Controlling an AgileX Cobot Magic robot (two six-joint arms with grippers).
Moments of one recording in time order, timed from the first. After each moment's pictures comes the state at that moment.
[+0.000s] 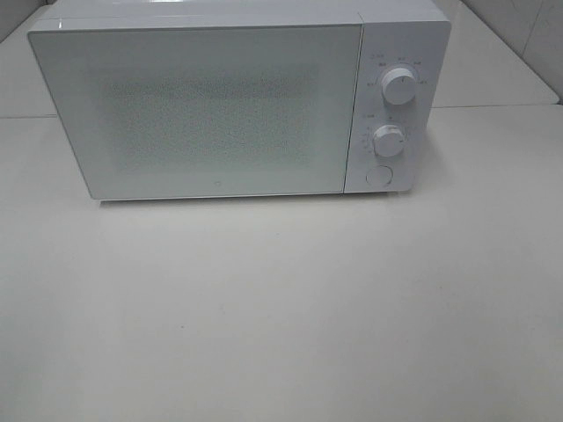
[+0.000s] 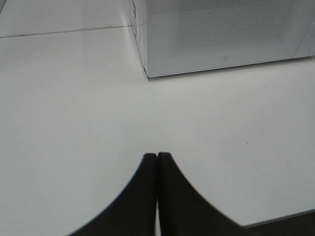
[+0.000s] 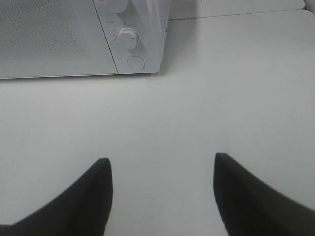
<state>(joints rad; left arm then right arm) -0.22 0.00 -0.51 -0.03 1.05 0.01 0.20 0.00 -0.50 -0.04 1.01 0.12</state>
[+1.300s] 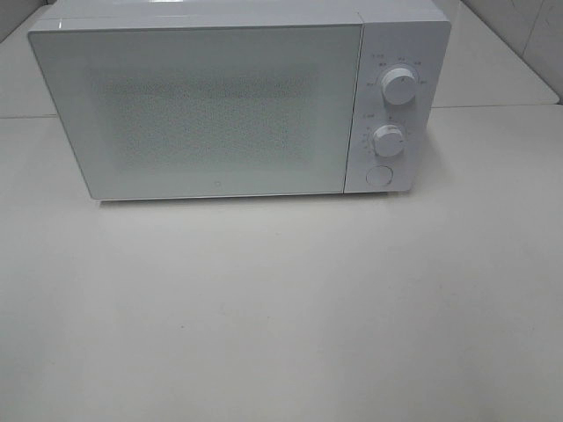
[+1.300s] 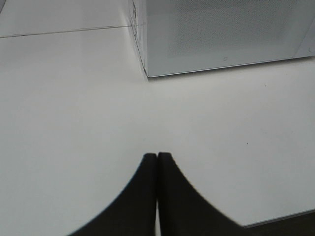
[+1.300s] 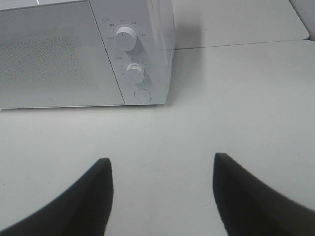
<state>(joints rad) -0.22 0.00 -0.51 -0.03 1.05 0.01 0.20 0.17 -0.54 -0.03 0.81 0.12</state>
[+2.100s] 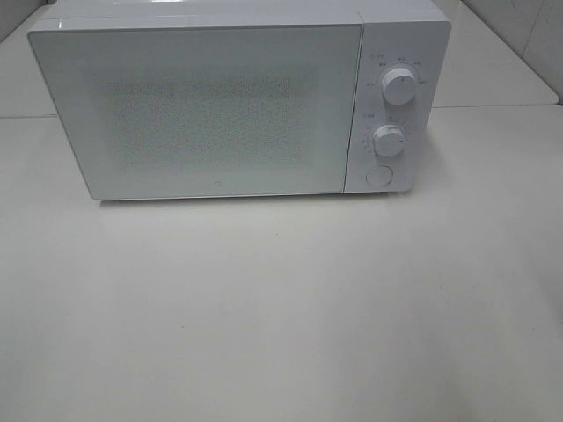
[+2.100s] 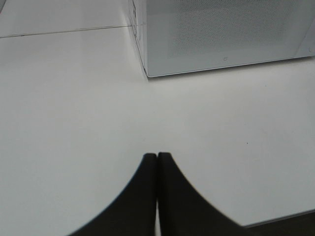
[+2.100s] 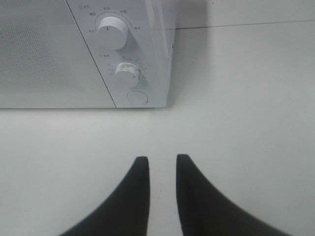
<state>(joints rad) -0.22 0.00 -0.51 -0.03 1.05 0.01 0.20 0.73 -0.54 -0.03 0.40 0.11</state>
